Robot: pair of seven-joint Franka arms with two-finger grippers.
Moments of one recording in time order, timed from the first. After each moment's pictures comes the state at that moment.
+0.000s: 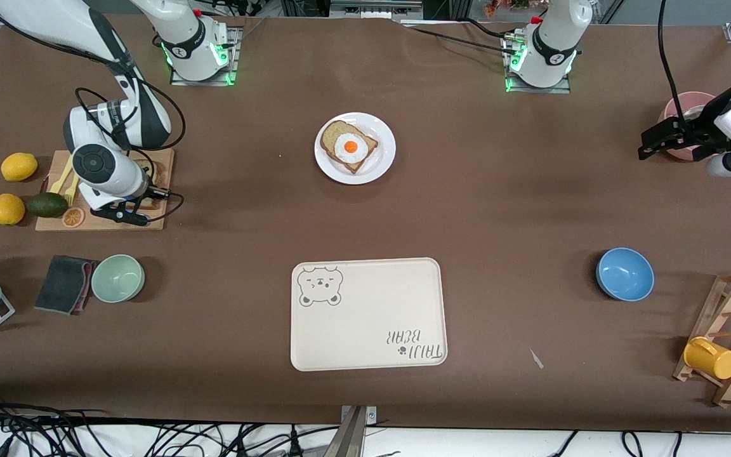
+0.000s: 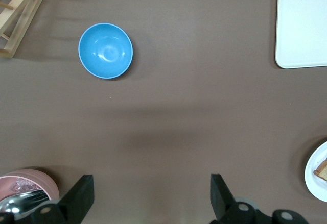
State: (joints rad) left arm -0.01 0.00 0.01 -1.62 -0.02 1.52 0.00; right arm -0.05 0.30 0.04 -2.32 -0.37 2.36 0.49
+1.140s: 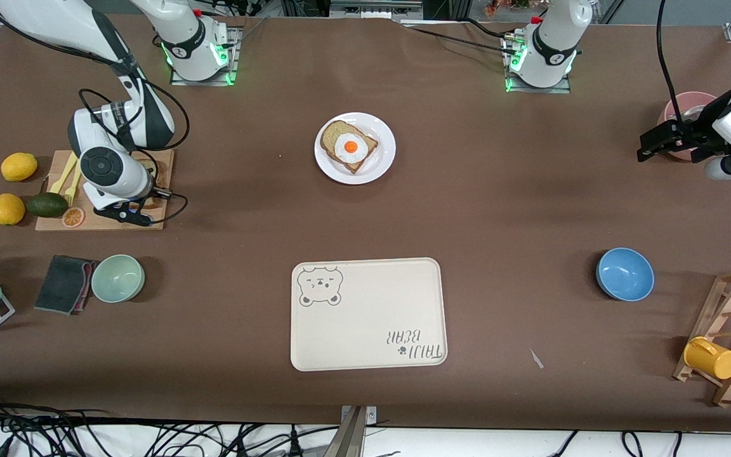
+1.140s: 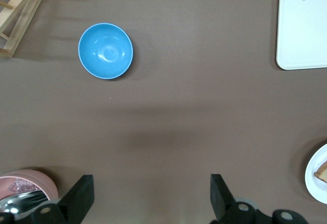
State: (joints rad) left arm -0.01 0.01 0.01 -1.62 -0.02 1.53 -0.01; right arm -0.05 0.30 0.07 -2.29 -0.40 2.27 0.54
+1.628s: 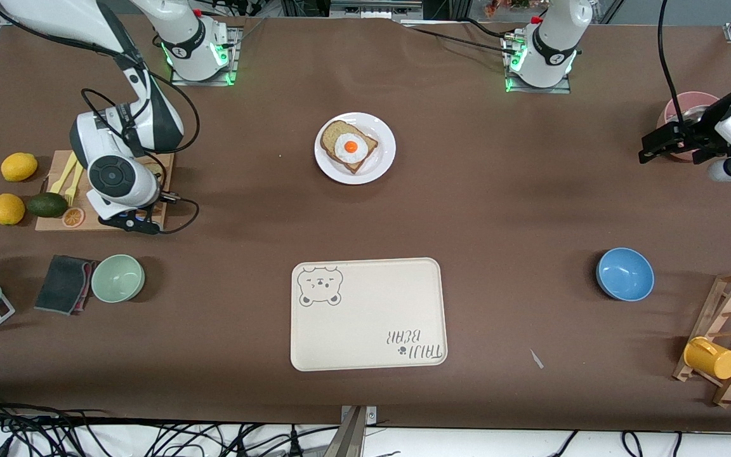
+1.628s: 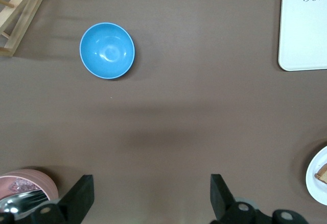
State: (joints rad) left arm -0.01 0.02 0.01 -1.62 -0.03 1.53 -0.01; right arm -0.05 0.30 0.22 -2.08 -0.35 2.00 0.55
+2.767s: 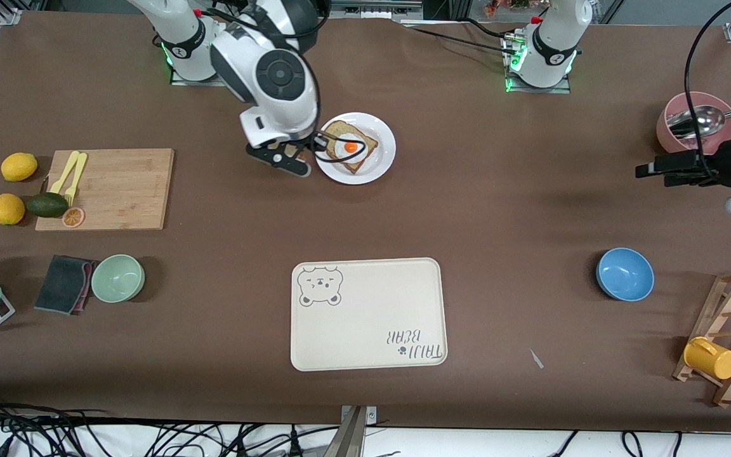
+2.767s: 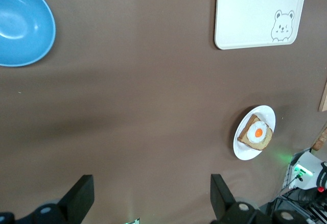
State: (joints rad) left arm 0.22 0.19 0.02 -1.66 -0.42 1.47 0.31; right arm 0.20 0.35 0.62 -1.75 -0.07 1.81 1.26
